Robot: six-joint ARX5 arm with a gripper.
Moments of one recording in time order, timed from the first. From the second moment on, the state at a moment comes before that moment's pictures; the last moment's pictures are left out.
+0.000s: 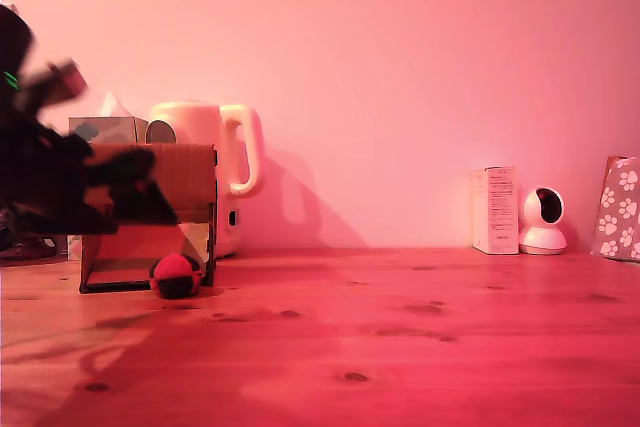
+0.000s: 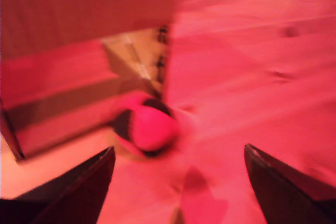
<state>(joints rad) -0.24 1.67 0.60 0.67 0.17 -0.08</state>
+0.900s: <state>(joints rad) -0.24 1.95 0.82 0.67 0.20 -0.07</state>
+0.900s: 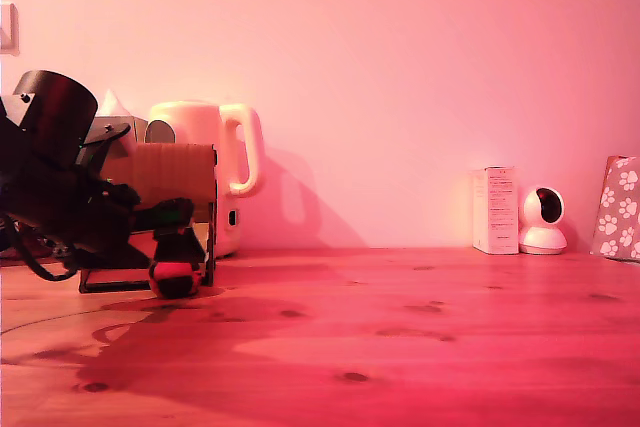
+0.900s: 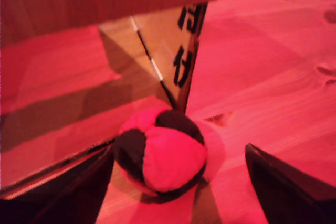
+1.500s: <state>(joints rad) -0.22 2.01 0.87 0.66 0.19 -0.04</state>
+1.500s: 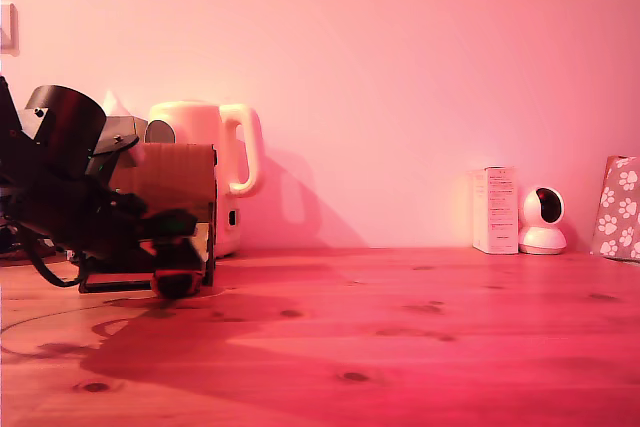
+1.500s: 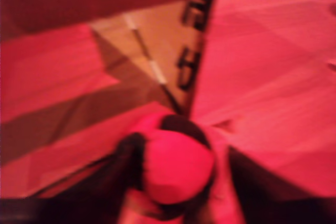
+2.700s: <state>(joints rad) -0.22 1.67 0.89 0.04 0.25 -0.10</state>
